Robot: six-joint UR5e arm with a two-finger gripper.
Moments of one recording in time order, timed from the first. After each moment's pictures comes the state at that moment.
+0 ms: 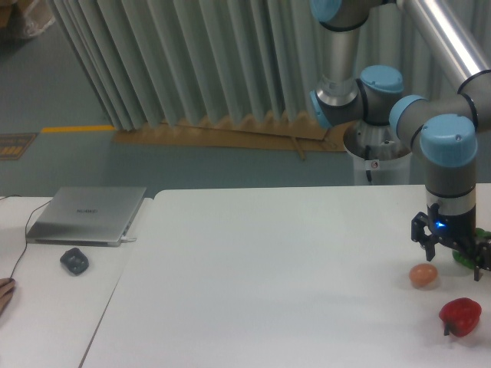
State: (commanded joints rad) arm 2.52 -1.89 -1.54 -1.09 1.56 0.89
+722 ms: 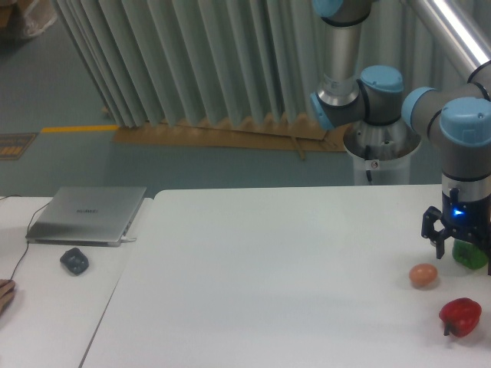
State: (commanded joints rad) arm 2.54 -1.88 -1.56 -1.07 1.56 0.94
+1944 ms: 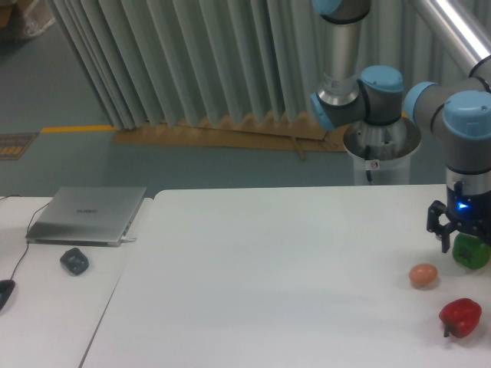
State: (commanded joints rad) arm 2.64 -1.86 -1.55 -1.08 1.57 1.26
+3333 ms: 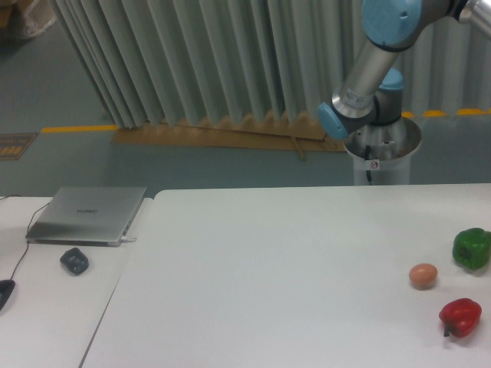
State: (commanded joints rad) arm 2.88 -2.11 -1.44 -0.93 1.63 1.43
